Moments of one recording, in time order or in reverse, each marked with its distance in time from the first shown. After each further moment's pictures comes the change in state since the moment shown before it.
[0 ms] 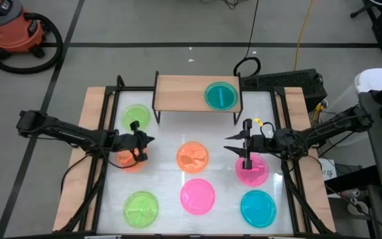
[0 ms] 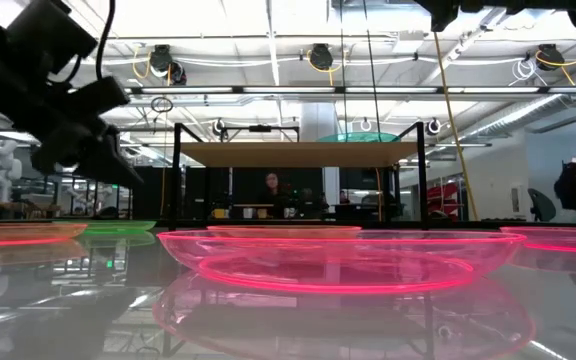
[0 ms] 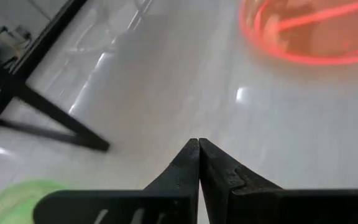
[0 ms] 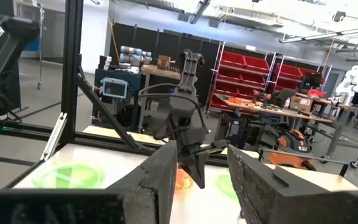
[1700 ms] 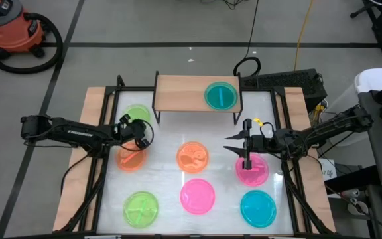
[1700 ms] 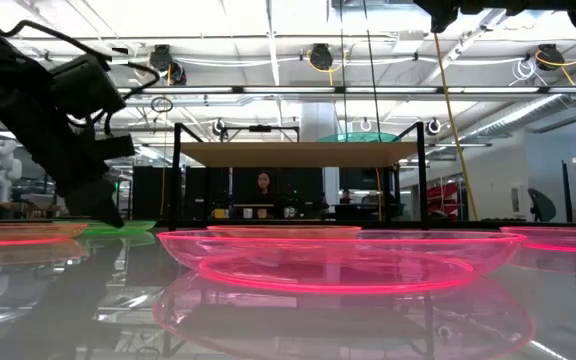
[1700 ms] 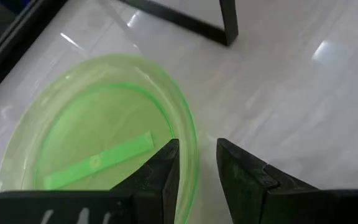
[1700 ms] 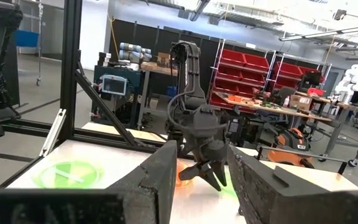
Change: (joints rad) left arm 0.278 0.159 0.000 -0.112 -0.081 -0.158; right arm -0.002 0.000 0.000 -0.010 0.000 -0.003
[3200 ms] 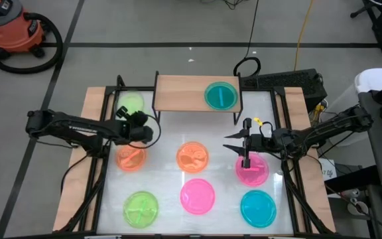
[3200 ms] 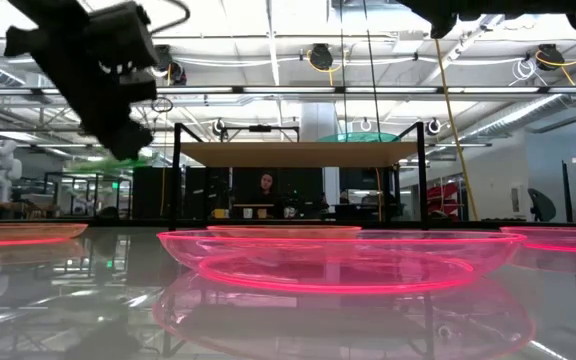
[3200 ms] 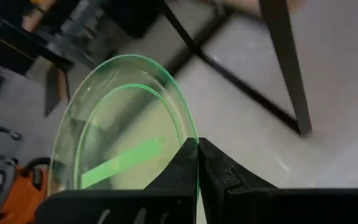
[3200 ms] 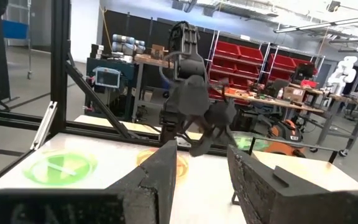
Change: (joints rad) left arm -0.144 0.076 0.404 -0.555 -0.455 -0.286; right arm -0.007 0.000 0.000 -0.031 0.027 0.003
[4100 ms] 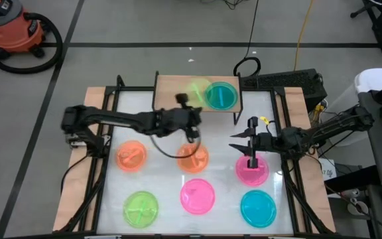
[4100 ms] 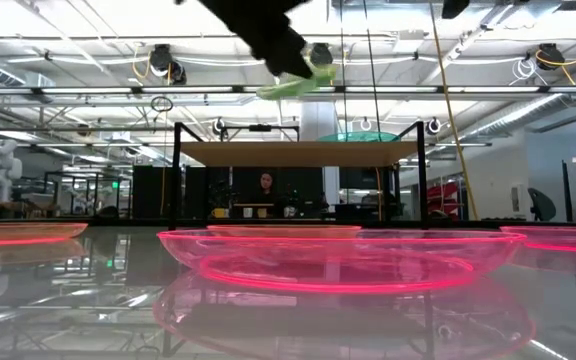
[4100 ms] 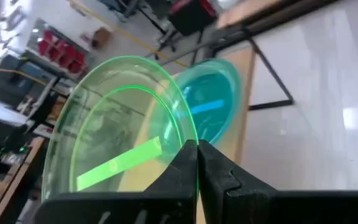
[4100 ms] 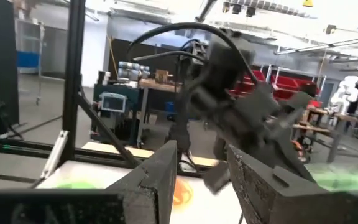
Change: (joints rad) left arm -0.003 0.511 0.687 0.604 0.361 1.017; right arm 0.046 -0.105 0.000 -0.002 -0.004 -0.007
